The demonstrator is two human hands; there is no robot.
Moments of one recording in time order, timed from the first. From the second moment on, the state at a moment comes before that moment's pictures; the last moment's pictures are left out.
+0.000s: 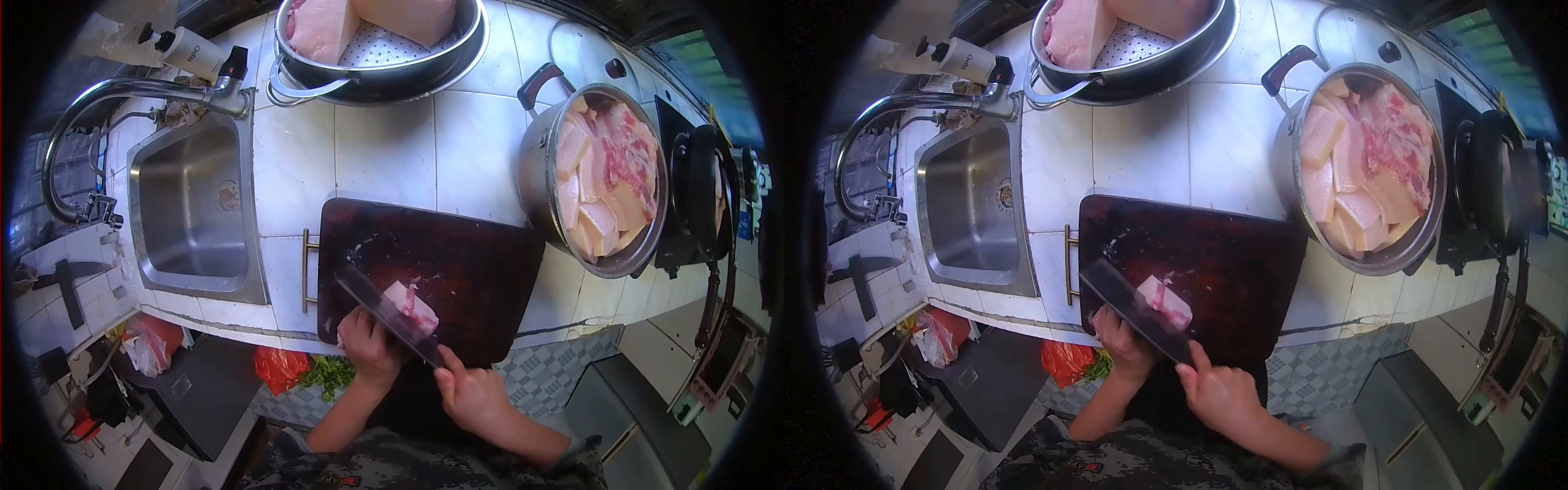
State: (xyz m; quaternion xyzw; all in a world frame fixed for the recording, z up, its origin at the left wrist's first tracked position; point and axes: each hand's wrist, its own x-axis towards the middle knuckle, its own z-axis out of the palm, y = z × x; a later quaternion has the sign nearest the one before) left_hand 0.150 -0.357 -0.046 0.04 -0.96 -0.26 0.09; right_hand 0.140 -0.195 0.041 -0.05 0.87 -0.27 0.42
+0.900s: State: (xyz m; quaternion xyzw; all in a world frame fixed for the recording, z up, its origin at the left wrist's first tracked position) left_hand 0.151 -0.364 -0.047 0.03 -0.96 -0.27 0.07; right_hand 0.141 -0.201 0.024 -0.07 0.89 -0.22 0.40
